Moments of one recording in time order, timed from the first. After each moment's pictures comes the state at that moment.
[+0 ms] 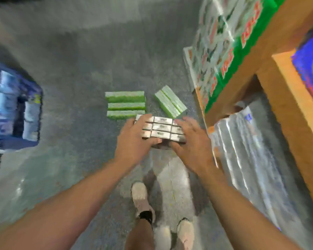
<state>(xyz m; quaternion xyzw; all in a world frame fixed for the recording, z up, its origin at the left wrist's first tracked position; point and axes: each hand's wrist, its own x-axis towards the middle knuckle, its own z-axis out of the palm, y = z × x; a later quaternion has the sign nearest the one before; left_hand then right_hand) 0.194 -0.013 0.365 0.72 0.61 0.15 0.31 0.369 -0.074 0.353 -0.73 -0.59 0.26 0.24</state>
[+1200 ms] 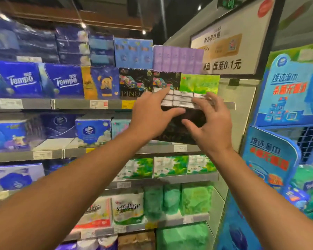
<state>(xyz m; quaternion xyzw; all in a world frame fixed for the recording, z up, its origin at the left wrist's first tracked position) -0.751 -0.163 0.961 0.25 0.84 0.34 -0.33 -0.684 -0.003 0.932 0.02 -0.83 0.21 0.51</state>
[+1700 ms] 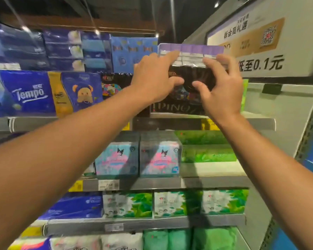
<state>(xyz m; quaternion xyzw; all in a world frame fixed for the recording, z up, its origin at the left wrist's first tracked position) -0.965 -0.078 1.061 0.25 0.86 0.17 -0.42 -0.926 0.096 1.016 0.08 -0.77 0.21 0.59</state>
